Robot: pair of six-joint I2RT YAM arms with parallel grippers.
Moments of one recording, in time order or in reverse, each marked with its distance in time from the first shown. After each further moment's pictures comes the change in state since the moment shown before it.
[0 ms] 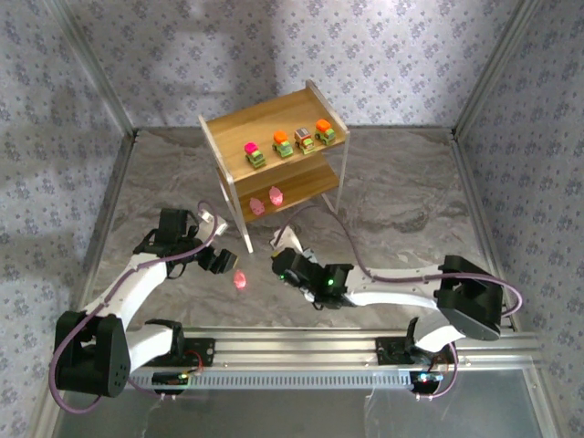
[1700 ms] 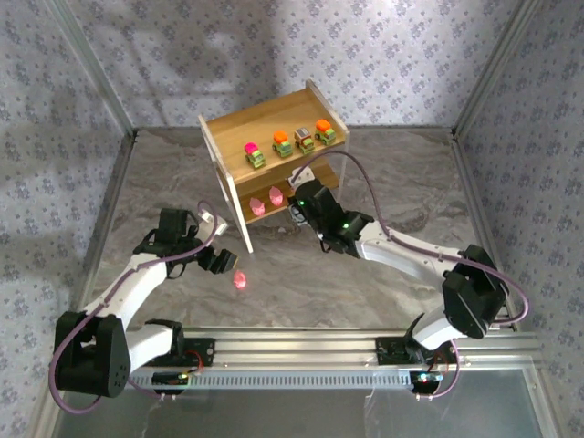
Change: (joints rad) left arm 0.000 -0.002 0.000 0.000 0.000 0.000; right arm -0.355 0.034 0.264 -0.067 -0.188 -0.220
